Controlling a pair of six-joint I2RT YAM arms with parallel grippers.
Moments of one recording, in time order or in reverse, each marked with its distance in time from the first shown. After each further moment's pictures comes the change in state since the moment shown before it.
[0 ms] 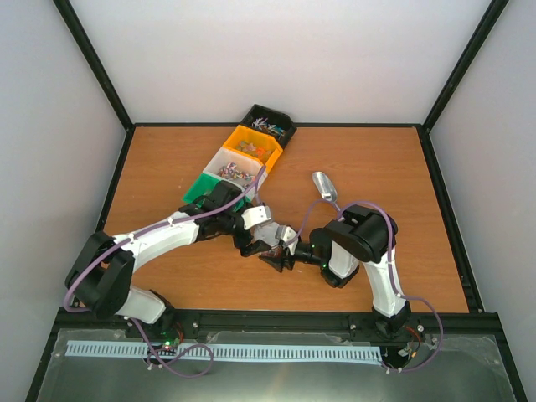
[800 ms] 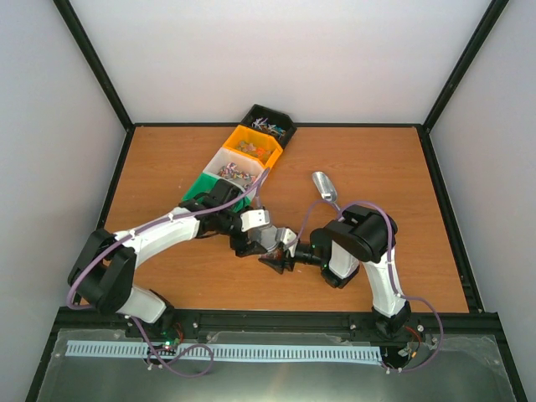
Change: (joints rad) left arm 0.011 0.024 0.036 -0.110 0.058 0.125; right arm 0.000 0.003 -0.004 0.013 -0.049 -0.016
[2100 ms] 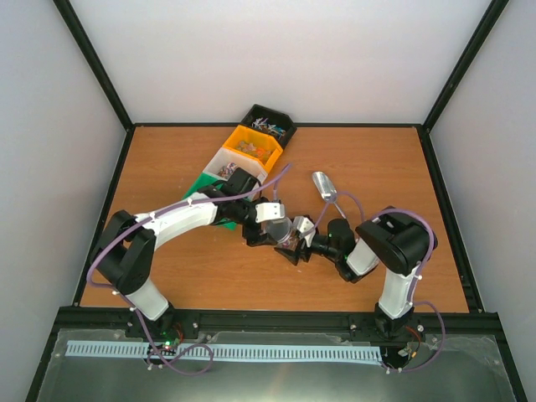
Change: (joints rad) left arm -0.030 0.182 0.218 -0.079 -0.058 0.109; right arm -0.166 -0.267 -0.091 -0.240 -0.026 -0.058
